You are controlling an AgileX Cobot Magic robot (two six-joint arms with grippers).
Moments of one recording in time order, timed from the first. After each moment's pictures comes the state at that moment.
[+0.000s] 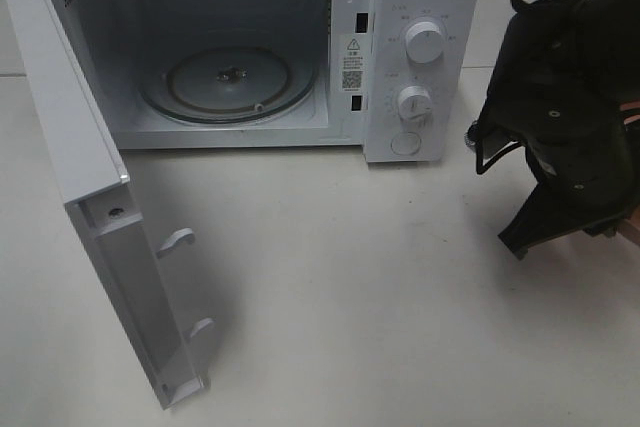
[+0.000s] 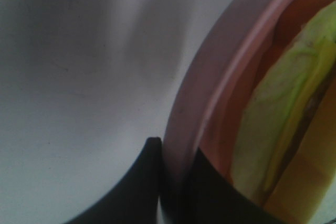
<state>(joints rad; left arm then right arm) -0.06 0.00 -0.50 -0.05 1.04 0.04 0.58 1.74 -0.92 -0.74 1.05 0.66</state>
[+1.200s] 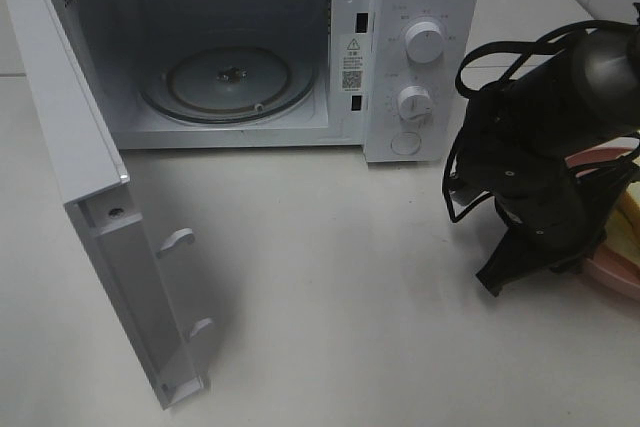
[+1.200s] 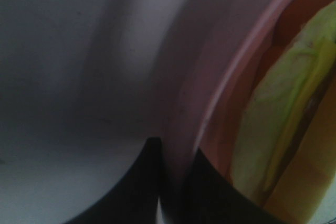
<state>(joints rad) -0.06 0.00 -0.50 -0.05 1.04 0.04 0.54 1.97 -0.91 -0.81 0.89 0.75</state>
